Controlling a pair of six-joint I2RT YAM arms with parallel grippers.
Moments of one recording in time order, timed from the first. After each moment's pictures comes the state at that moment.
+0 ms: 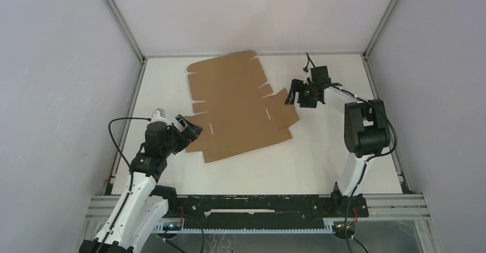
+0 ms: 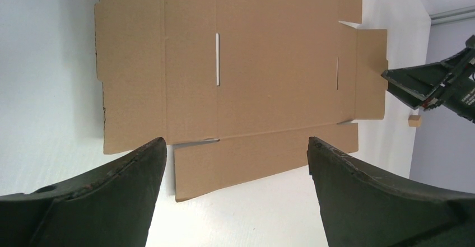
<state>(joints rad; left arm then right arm) -0.15 0.65 0.45 -0.38 0.09 -0.78 0.14 1.86 1.21 -0.29 -0.33 0.28</state>
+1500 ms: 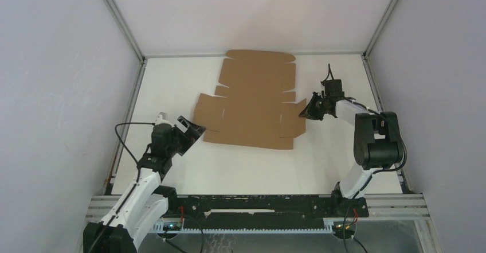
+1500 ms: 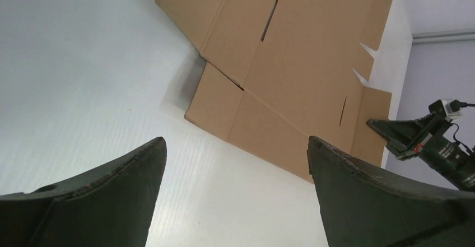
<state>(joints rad) -0.15 0.73 0.33 -0.18 0.11 -0.92 0.04 1.72 0.97 -0.25 -0.39 0.53</state>
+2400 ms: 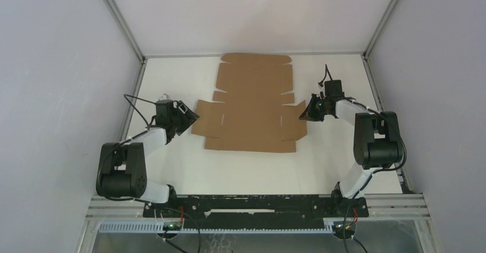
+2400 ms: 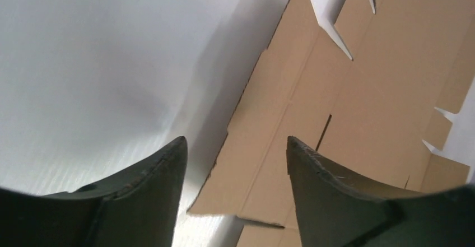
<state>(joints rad) -0.01 1.41 0.59 0.09 0.11 -0.73 0.04 1.72 0.97 -0.28 -0.42 0.43</state>
